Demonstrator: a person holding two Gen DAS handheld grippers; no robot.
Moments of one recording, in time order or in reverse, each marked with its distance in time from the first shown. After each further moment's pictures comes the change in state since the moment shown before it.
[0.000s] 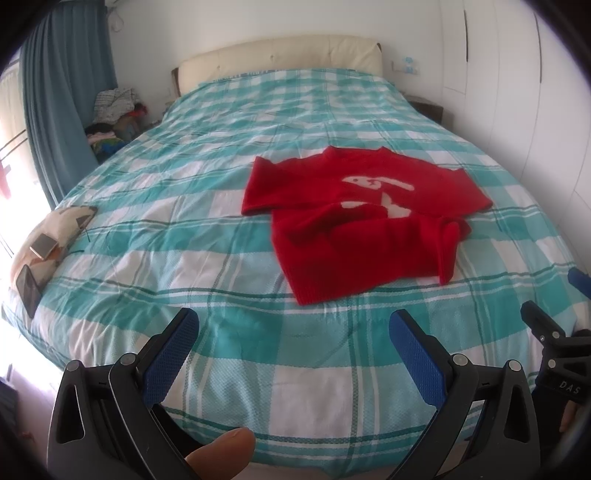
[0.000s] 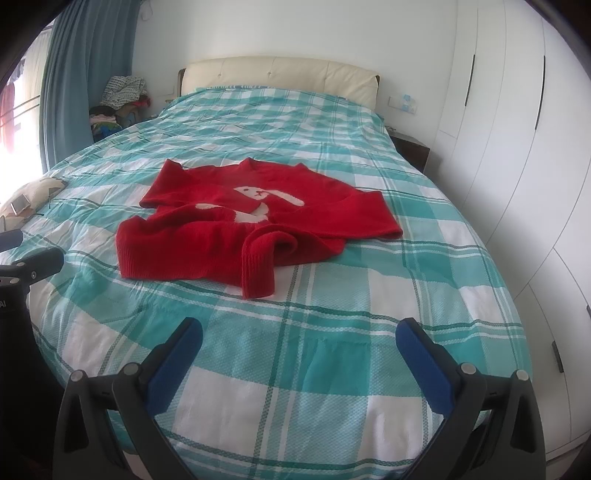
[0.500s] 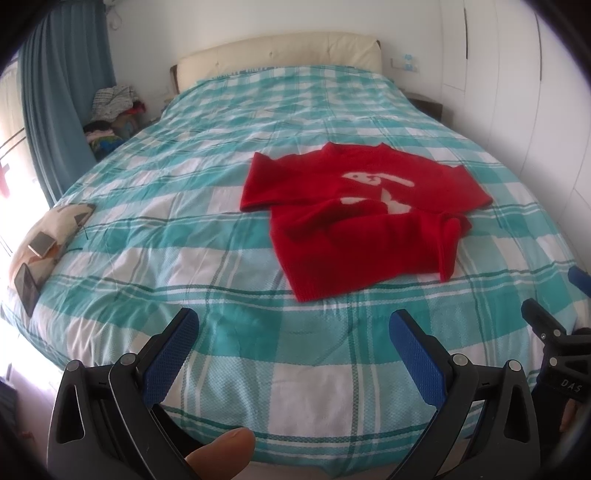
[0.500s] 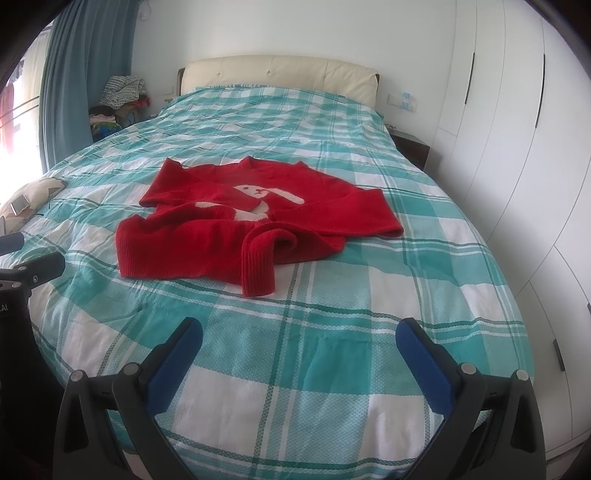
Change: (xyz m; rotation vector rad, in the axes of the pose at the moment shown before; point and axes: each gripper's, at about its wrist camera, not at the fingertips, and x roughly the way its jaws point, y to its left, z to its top) left arm 0.002 0.001 -0.002 0.000 0.011 -0.003; right arm 0.002 0.000 -0.001 0.002 0.005 0.001
